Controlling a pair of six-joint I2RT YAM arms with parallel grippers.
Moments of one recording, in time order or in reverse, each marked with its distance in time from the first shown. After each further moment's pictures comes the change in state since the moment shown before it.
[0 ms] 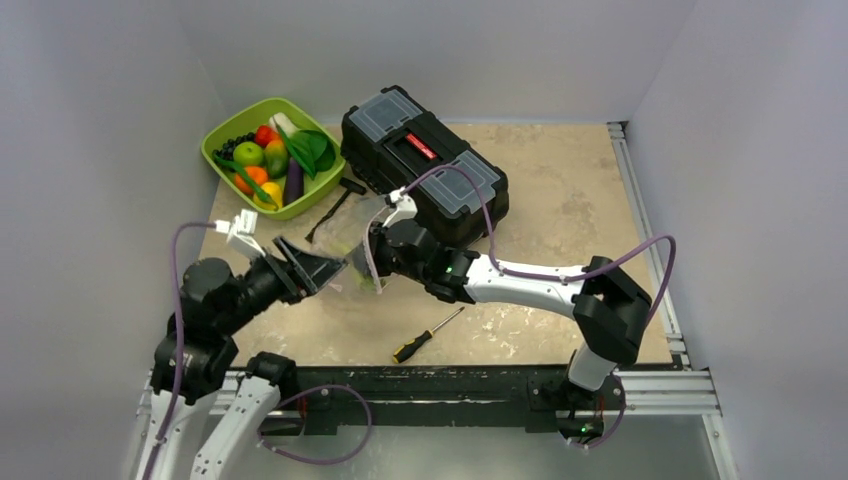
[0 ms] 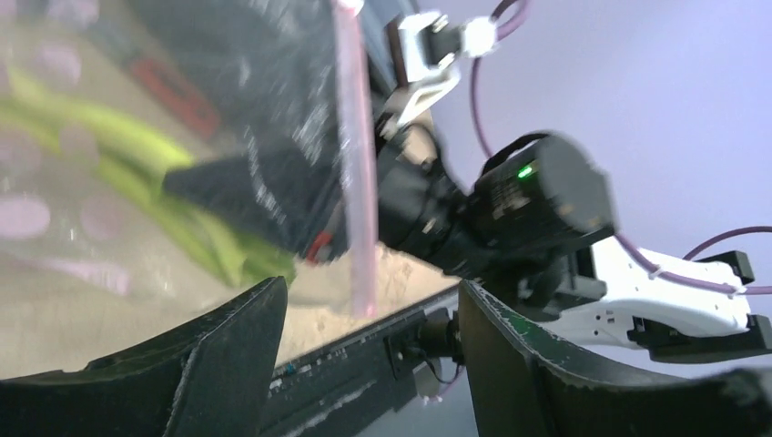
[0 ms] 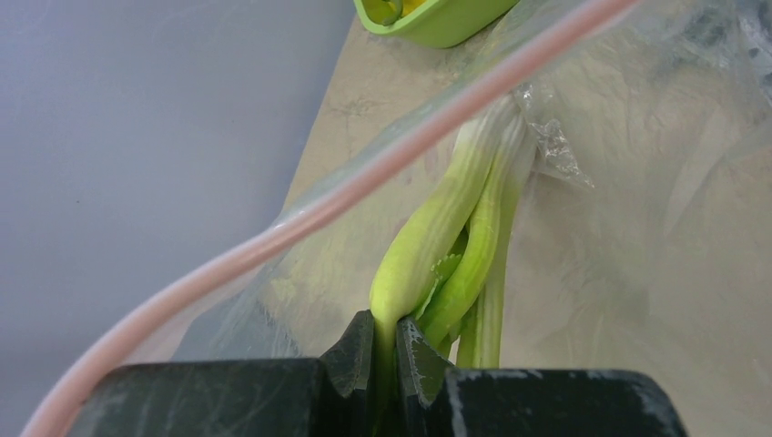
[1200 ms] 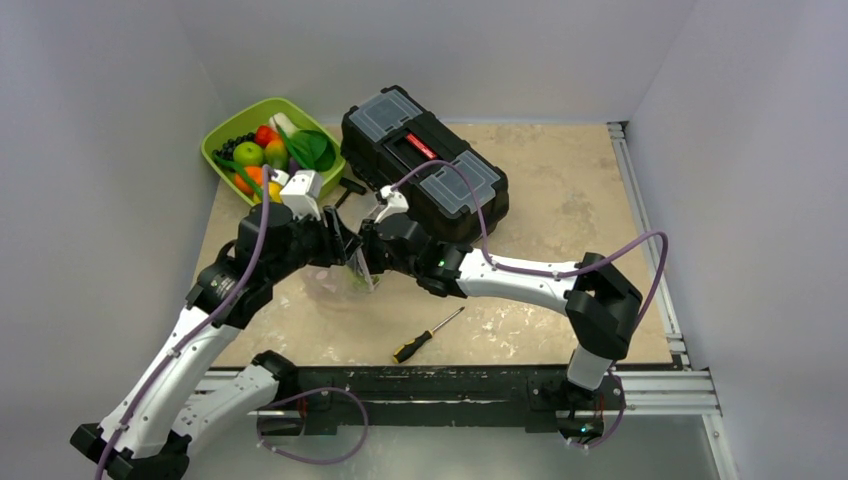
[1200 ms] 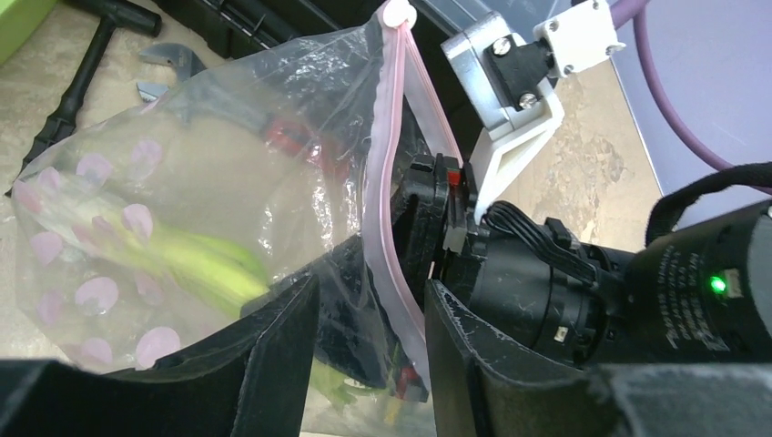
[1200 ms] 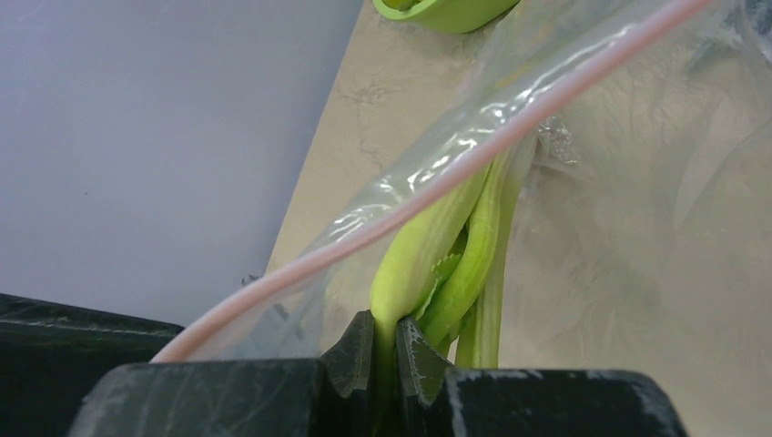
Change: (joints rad) left arm -0.249 0.436 0.198 0.056 -0.336 0.460; right arm -0.001 0.050 0.087 -0.058 -0.048 0.012
